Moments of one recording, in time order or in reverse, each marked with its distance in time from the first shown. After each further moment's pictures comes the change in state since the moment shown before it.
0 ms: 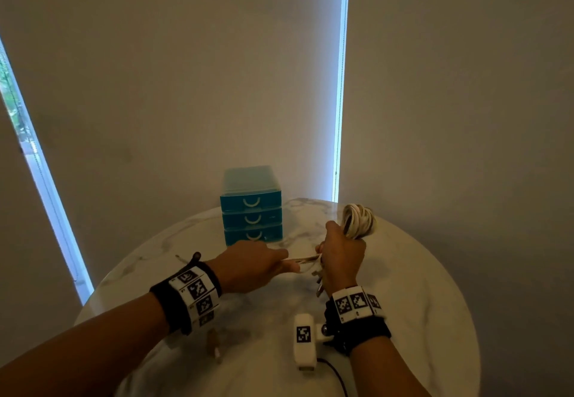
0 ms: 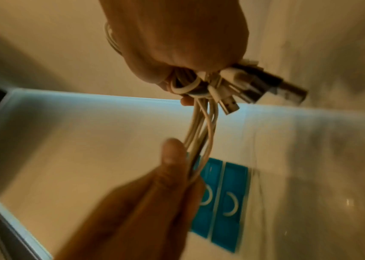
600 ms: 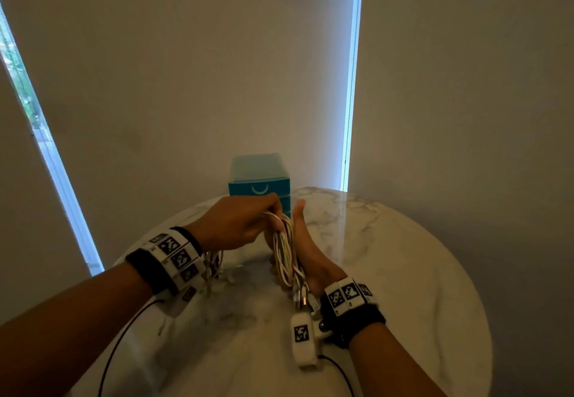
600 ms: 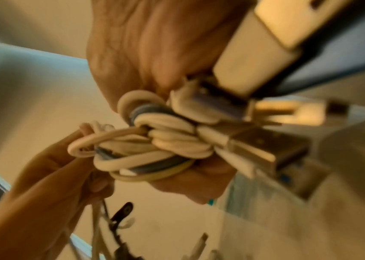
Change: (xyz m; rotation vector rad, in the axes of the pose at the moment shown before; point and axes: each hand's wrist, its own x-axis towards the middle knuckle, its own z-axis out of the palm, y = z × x) left_hand -0.020 -0.048 -0.041 -0.220 0.319 0.042; right_hand -0.044 0.014 0.031 -0.158 -0.894 0.249
